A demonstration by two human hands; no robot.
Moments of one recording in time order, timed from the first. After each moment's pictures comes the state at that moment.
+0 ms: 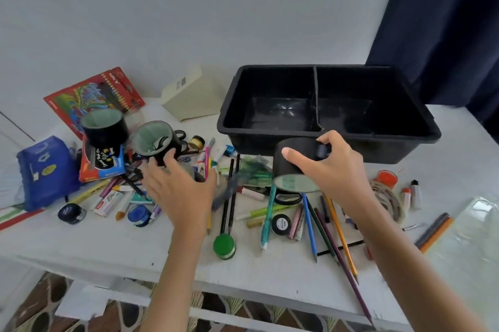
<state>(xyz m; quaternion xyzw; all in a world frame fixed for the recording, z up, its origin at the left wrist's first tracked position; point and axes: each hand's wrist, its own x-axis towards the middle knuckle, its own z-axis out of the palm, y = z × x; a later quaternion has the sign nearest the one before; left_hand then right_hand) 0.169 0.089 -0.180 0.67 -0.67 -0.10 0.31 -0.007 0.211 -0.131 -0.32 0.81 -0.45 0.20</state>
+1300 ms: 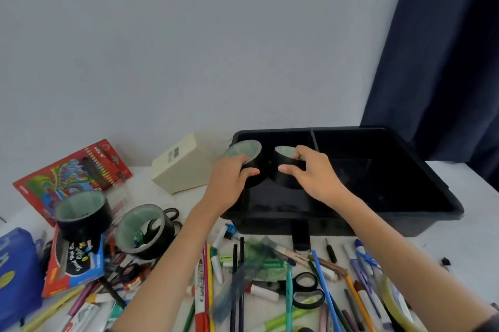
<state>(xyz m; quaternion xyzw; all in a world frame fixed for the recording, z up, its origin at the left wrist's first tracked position) 0.051 -0.050 -0.129 0.28 -0.90 -0.21 0.25 -0.094 0.073 -0.125 -0.46 0.76 -0.44 0.12</state>
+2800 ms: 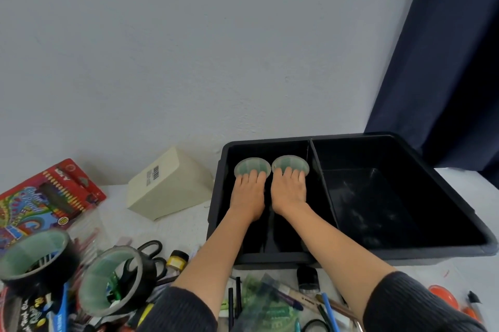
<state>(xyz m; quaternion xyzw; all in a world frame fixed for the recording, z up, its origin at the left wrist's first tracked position) -0.042 -0.100 -0.203 0.28 -0.96 0.04 0.04 -0.117 -0.036 -0.193 -0.41 0.91 0.00 -0.01</state>
